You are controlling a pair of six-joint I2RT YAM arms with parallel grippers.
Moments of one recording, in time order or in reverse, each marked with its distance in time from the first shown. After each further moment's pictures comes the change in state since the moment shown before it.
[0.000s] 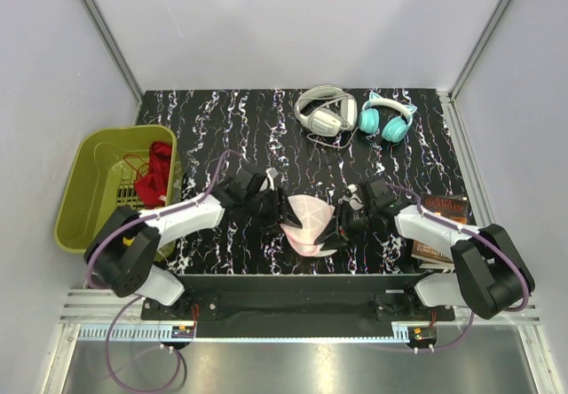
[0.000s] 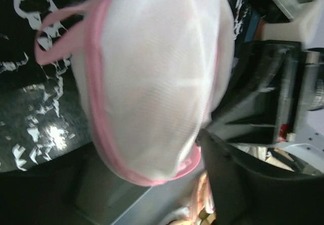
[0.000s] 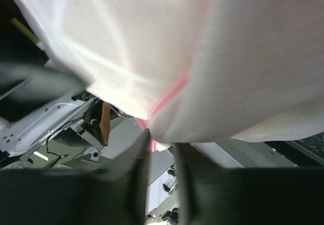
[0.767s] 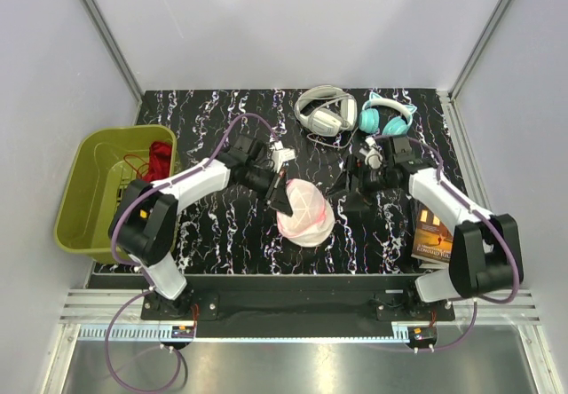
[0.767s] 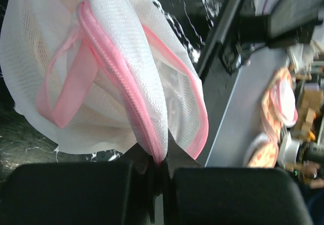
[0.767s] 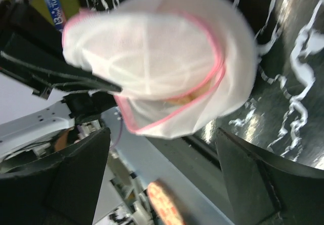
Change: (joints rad) left arm 0.167 0.250 0.336 -0.267 0.436 0.834; right arm -0.244 0.081 0.364 -0.297 0.035 -0.424
